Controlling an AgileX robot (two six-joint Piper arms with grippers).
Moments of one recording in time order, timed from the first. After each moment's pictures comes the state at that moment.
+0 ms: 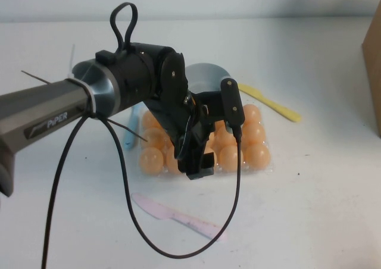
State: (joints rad) right arm -0.03 -0.01 0.03 0.06 0.37 0.13; left arm -0.64 1.94 -1.52 -0.18 0.88 0.98
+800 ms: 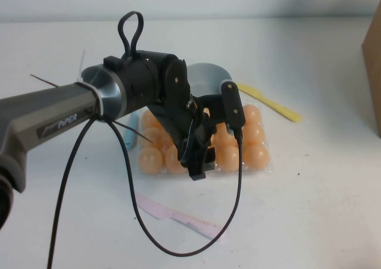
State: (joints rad) right arm -0.03 -0.01 0.03 0.06 0.37 0.13; left arm -0.64 1.98 -1.52 -0.19 0.83 0.98
